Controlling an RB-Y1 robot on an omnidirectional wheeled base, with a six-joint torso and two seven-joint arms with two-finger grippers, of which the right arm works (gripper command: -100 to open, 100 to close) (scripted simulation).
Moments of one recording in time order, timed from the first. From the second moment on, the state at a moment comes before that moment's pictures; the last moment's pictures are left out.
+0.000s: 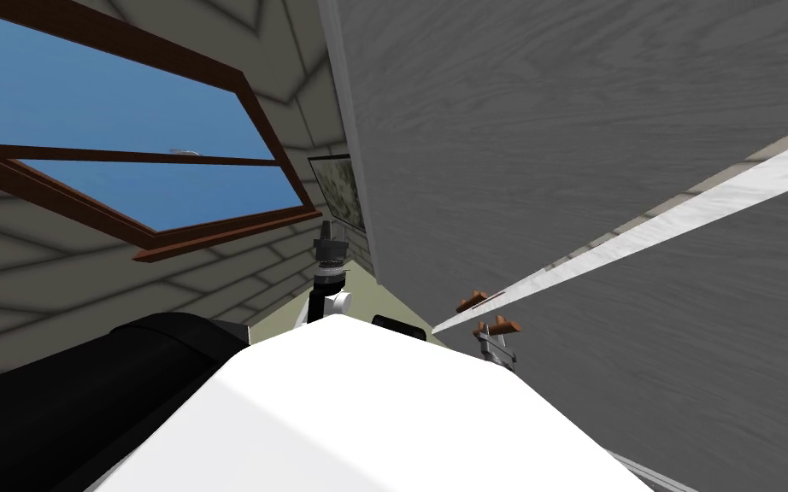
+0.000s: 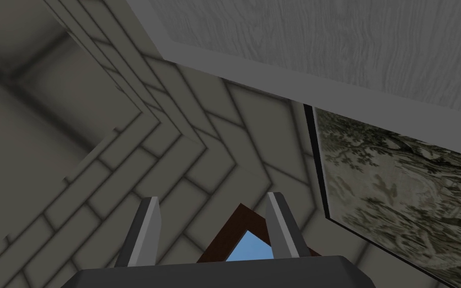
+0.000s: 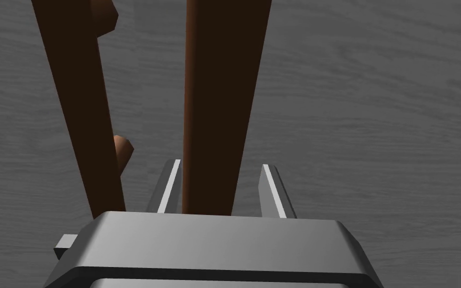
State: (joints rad) arm 0.42 -0.30 0.07 -1.04 -0.57 -0.87 -1.49
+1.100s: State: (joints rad) arm 0.47 -0.31 0.06 -1.02 -0.57 -0.86 -1.49
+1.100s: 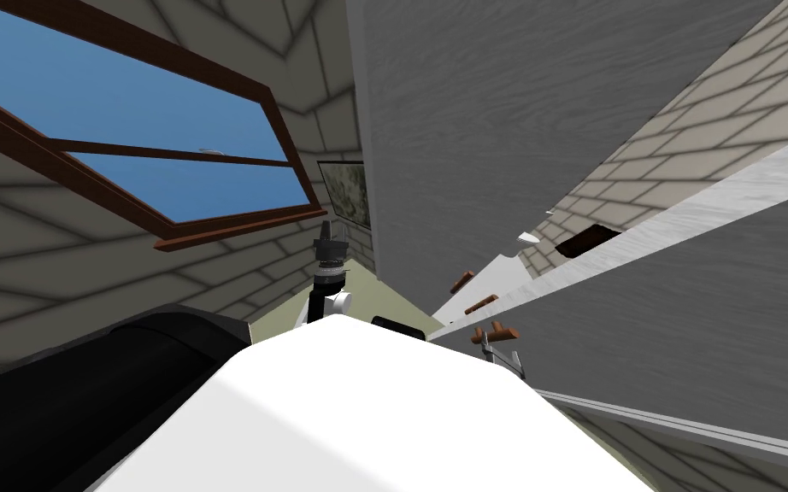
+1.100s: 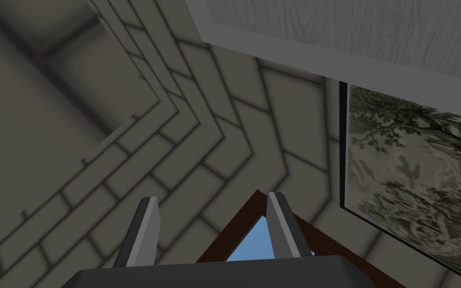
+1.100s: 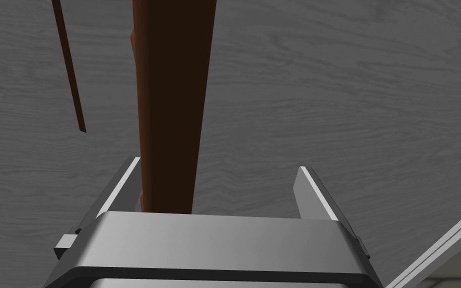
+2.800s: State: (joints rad) arm 0.42 -0.32 0.05 -0.92 -0.56 -0.88 -1.51
